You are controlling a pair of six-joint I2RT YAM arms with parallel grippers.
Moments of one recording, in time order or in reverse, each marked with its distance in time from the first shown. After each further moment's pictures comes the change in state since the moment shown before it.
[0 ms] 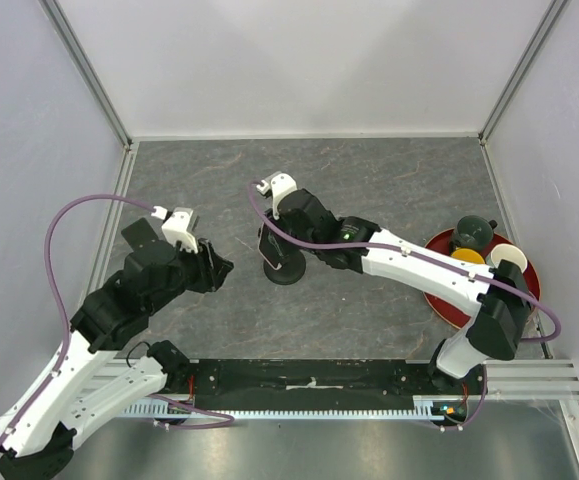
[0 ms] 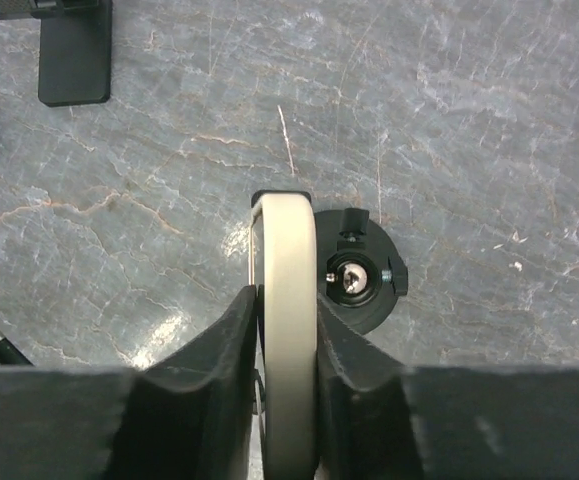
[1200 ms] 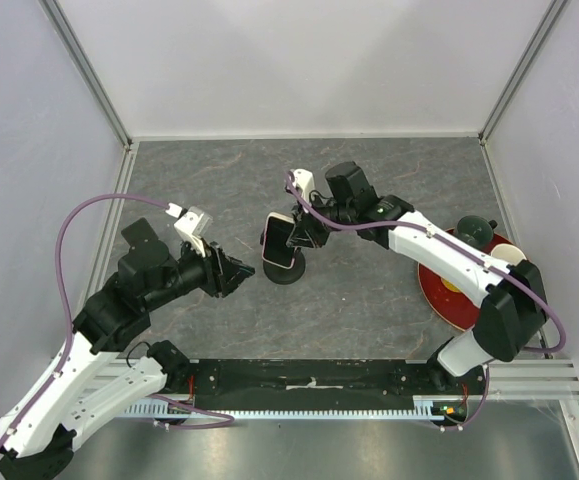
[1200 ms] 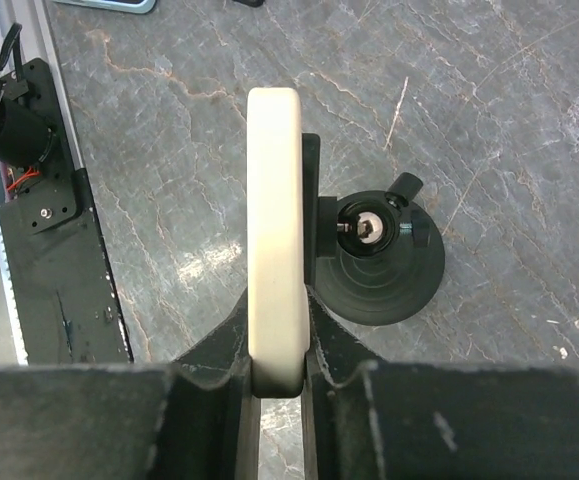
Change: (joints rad) left arm 0.000 -0.010 -0.031 0.182 0.316 0.041; right arm -0.299 -0.061 -0.106 0.001 -0.768 -0.350
